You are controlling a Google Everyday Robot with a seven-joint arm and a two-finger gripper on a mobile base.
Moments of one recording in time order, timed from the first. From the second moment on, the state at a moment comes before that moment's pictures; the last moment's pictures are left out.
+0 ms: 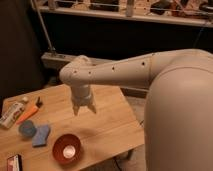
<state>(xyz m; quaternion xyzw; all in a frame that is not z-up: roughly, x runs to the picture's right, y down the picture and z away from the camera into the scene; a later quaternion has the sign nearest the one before) -0.107 0.103 0.703 -0.26 0.23 0.64 0.68</state>
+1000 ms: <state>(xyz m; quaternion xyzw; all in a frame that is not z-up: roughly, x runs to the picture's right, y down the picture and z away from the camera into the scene) -0.121 0.191 0.671 -0.33 0.18 0.58 0.72</state>
